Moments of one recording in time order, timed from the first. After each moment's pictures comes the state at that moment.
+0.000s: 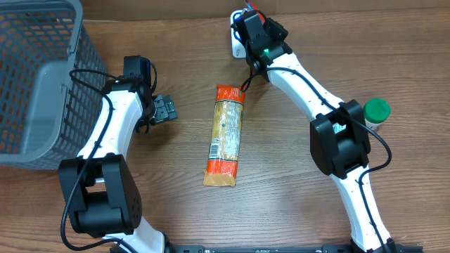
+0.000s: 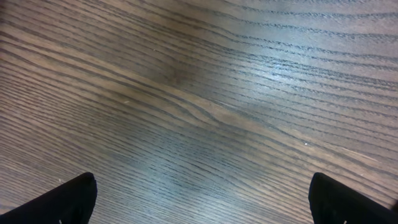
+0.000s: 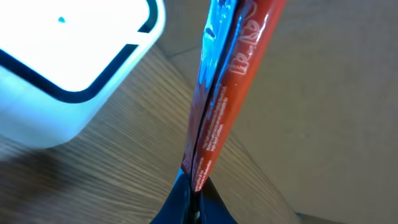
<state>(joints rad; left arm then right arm) 0.07 1.80 1.32 -0.89 -0.13 -0.29 0.50 2.47 2.19 -0.48 0.71 -0.59</state>
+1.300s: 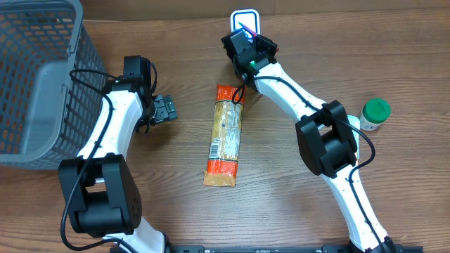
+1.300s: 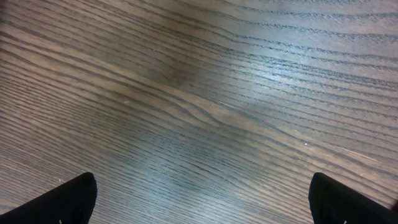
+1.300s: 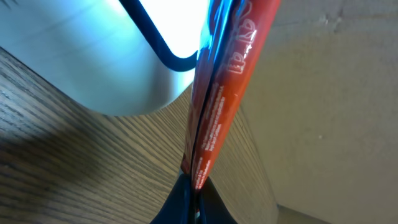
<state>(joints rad) 0.07 1.80 1.32 -0.89 -0.13 -0.29 0.55 2.55 2.19 -0.54 0.80 -0.66</state>
